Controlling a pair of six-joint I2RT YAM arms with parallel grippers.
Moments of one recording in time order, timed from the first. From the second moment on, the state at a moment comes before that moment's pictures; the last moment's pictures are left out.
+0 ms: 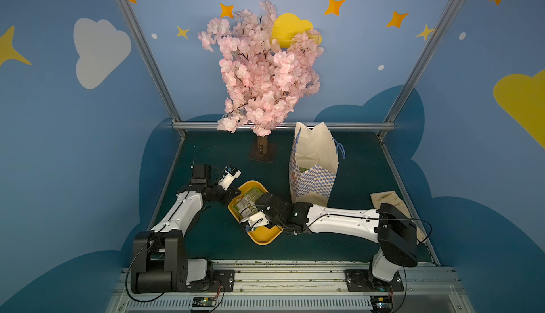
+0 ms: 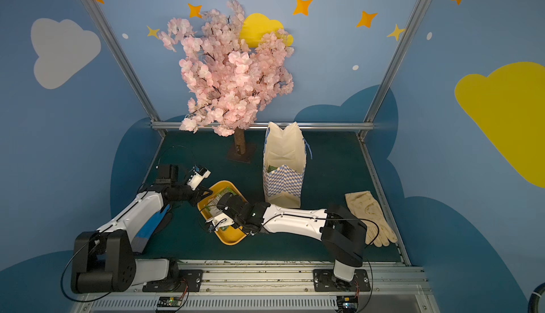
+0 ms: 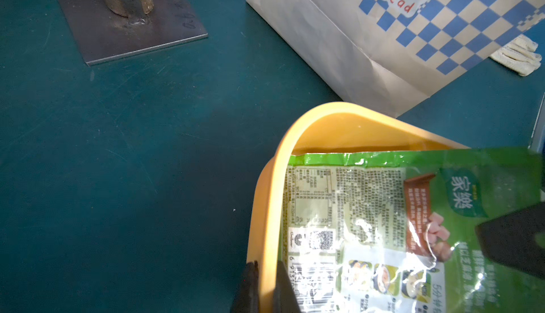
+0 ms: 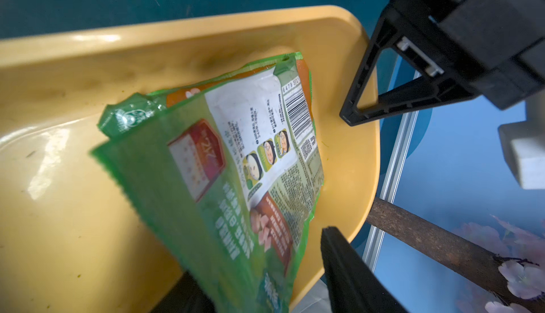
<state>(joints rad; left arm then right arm) 0.05 1.33 0.78 -0.49 0.68 0.53 1.25 1.74 1.22 -0.25 0.32 -1.10</state>
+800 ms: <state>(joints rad) 0.05 1.37 0.77 -0.47 0.64 0.50 1.27 1.54 1.25 -0.25 0.38 -0.94</state>
